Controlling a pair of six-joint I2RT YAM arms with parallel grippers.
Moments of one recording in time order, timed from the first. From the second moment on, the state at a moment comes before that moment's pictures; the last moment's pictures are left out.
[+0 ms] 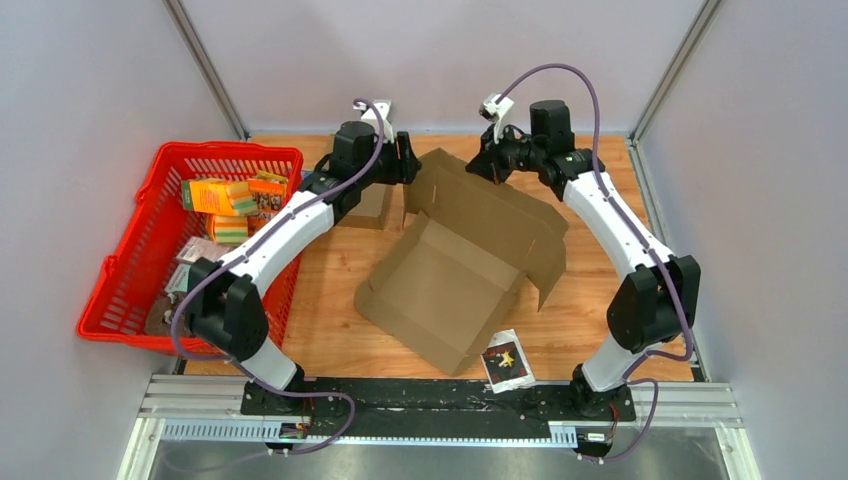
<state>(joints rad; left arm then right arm) -0.47 1.56 1.36 -0.12 0.08 -0.33 0.31 1.65 1.55 -0.39 -0.67 -0.19</state>
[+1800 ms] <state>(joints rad) -0.59 1.58 1.14 0.03 -0.15 -0.16 0.55 1.32 1.35 -0.58 -0.06 0.85</state>
